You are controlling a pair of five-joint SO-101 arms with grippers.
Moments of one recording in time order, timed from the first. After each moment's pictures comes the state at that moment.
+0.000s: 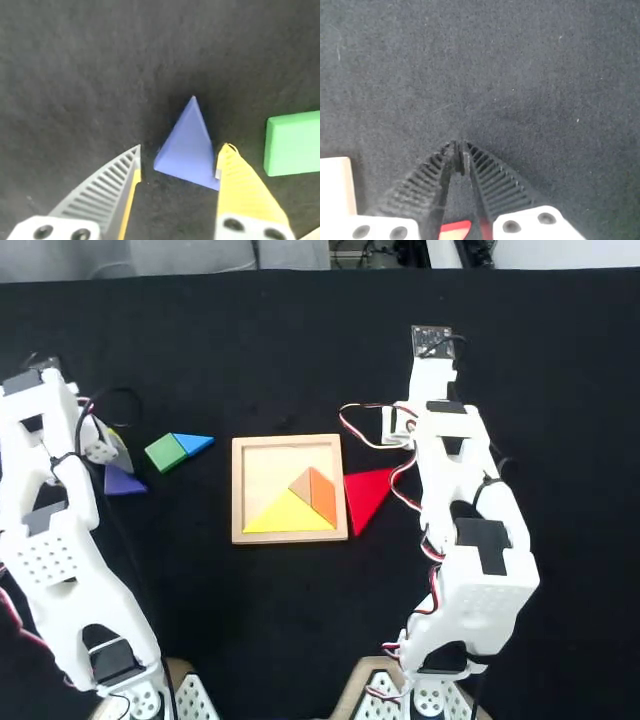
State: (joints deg) left arm -28.0 36.6 -19.4 85.2 5.3; right arm 2.8 18.2 16.3 38.0 0.7
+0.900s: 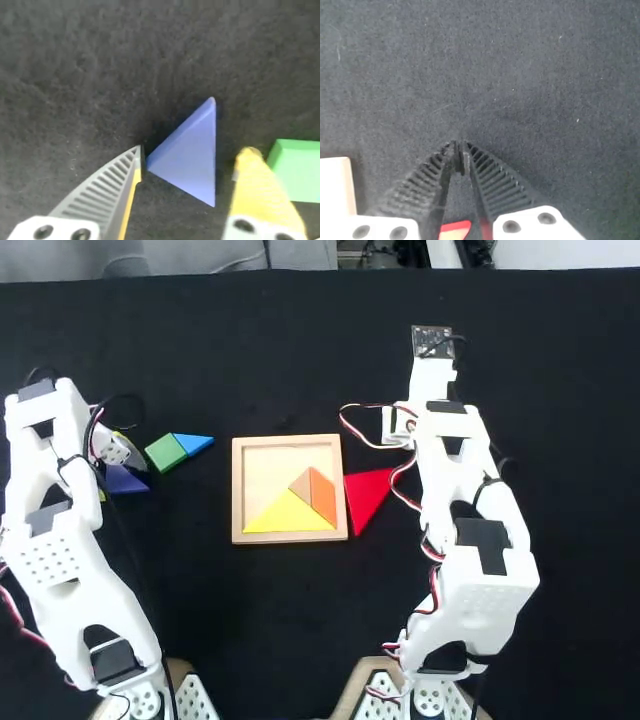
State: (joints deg) left arm -27.2 36.4 -13.6 81.3 19.6; right arm 2.8 18.2 16.3 38.0 0.7
